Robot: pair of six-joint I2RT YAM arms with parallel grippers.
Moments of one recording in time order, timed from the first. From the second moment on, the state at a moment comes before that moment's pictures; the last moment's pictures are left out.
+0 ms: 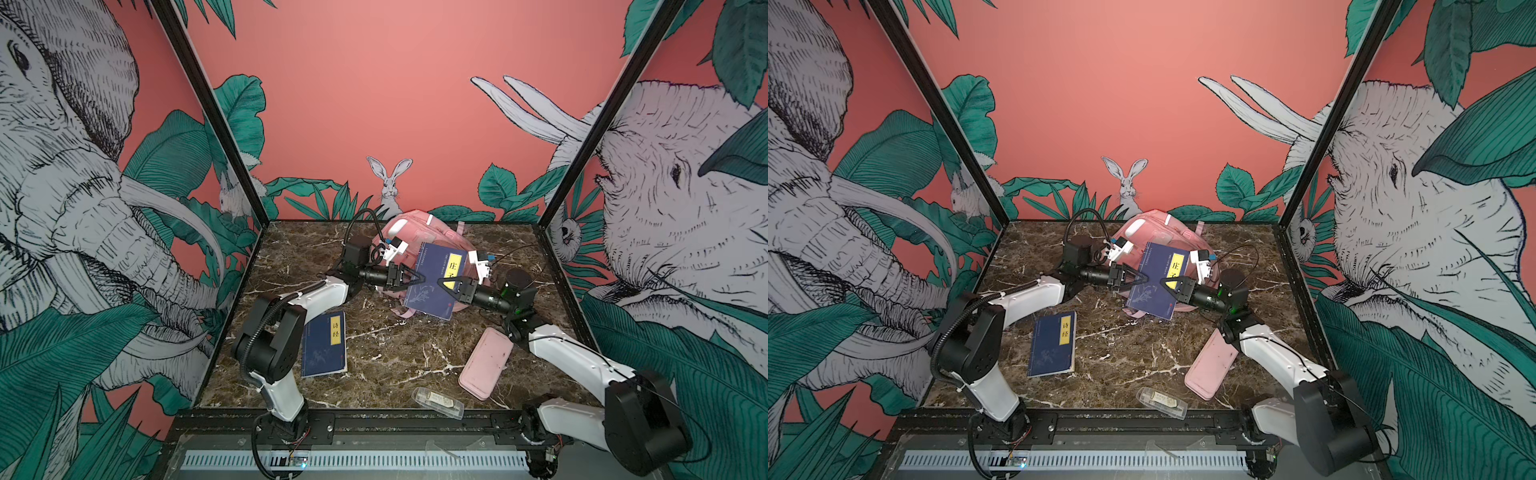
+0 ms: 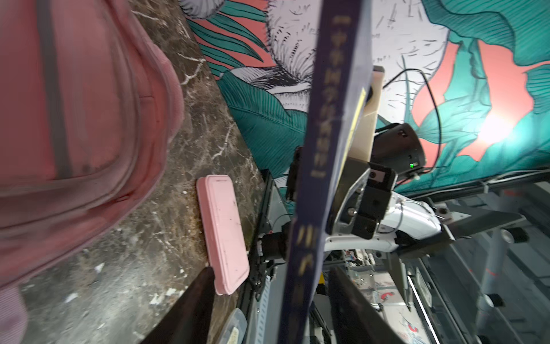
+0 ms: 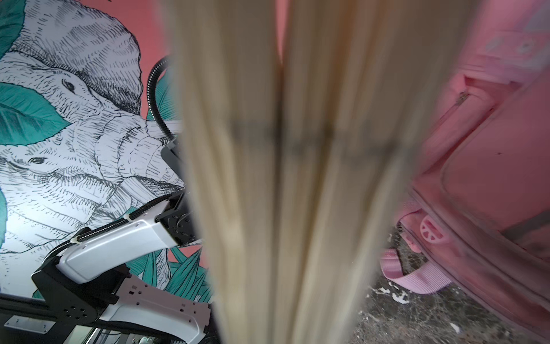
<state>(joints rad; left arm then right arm) -0.47 1.73 1.12 0.16 1.16 -0.72 0.33 1.18 0.60 0.44 -0.76 0.90</state>
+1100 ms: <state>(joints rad) -0.89 2.39 2.27 -1.00 0.07 -0.04 0.05 0.91 0.83 -0.54 -0.27 0.55</state>
